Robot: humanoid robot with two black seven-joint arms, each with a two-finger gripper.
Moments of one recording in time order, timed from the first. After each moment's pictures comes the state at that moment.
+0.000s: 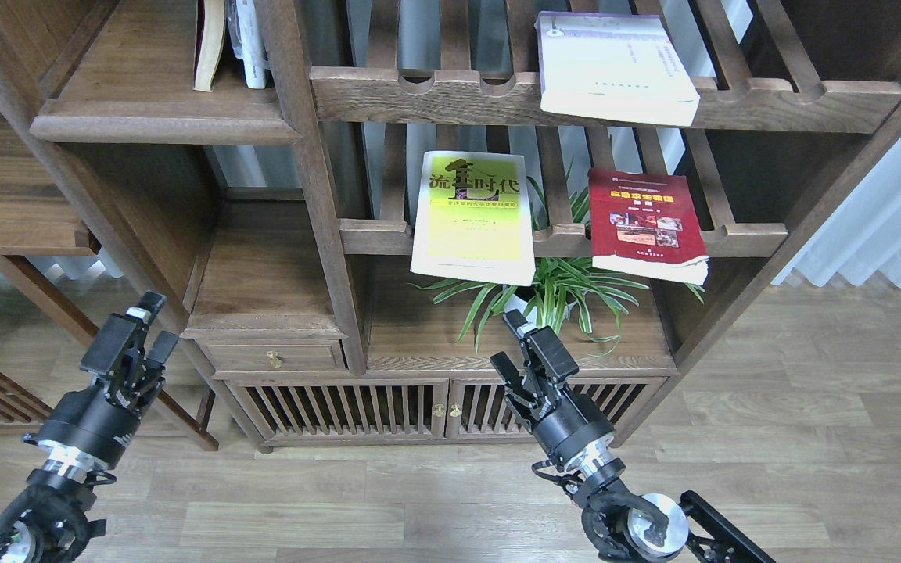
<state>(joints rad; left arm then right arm) 0.08 0.28 -1.30 -1.25 -0.31 -0.49 0.13 -0.02 0.01 1.03 1.17 0.31 0.46 -0.05</state>
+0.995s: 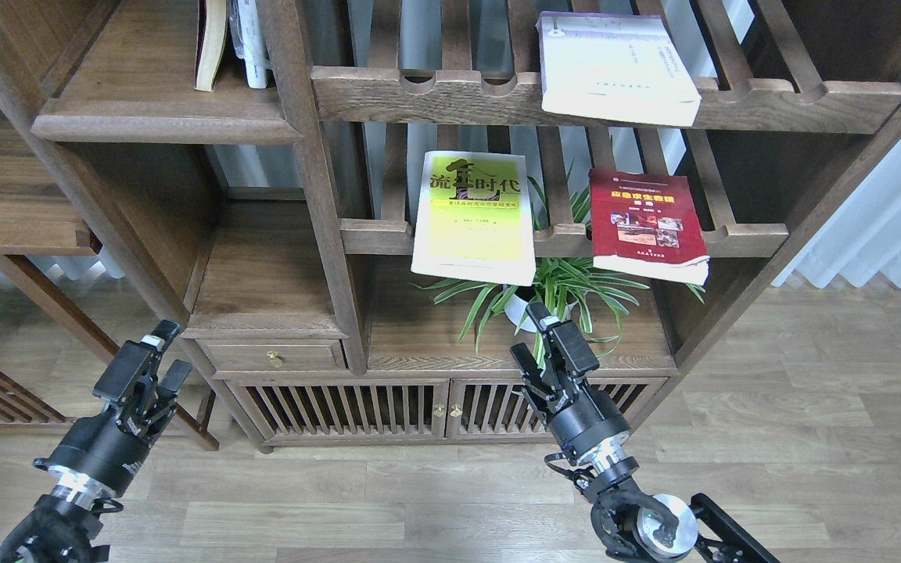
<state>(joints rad) 0.14 0.28 -1.25 -1.26 -0.32 -0.49 0.16 -0.04 0.01 1.05 1.17 0.31 0.48 -0.04</state>
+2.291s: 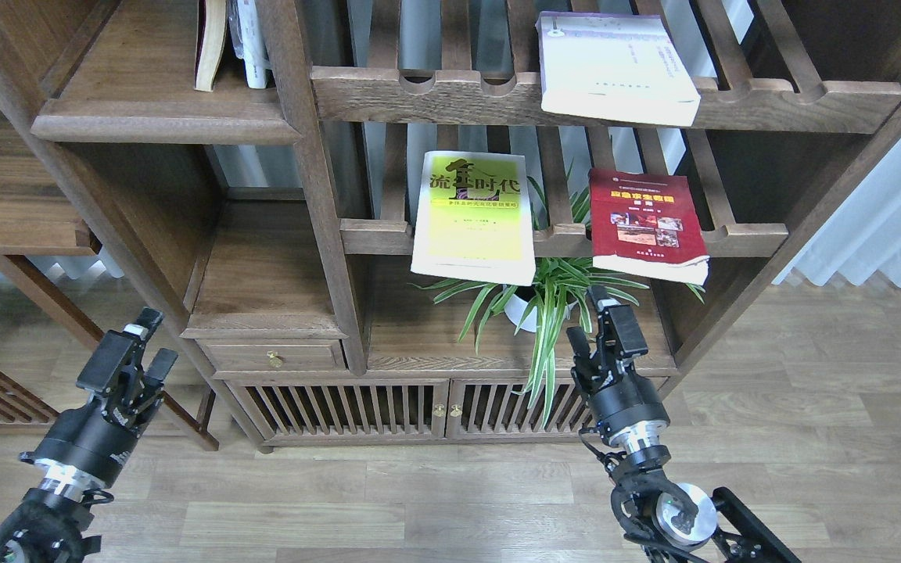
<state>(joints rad) 0.15 0.27 -1.31 -1.26 -0.31 -0.49 0.16 -0.02 0.02 1.16 1.13 0.31 0.47 0.13</state>
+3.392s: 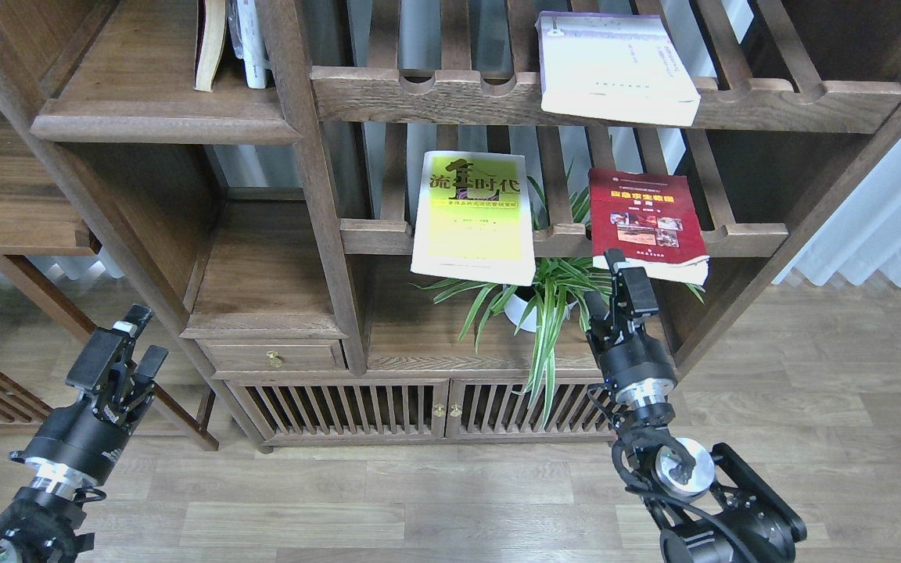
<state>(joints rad) 0.15 0.27 -1.33 -1.26 -0.31 -0.49 0.16 0.16 0.01 1.24 0.99 0.32 0.46 0.15</state>
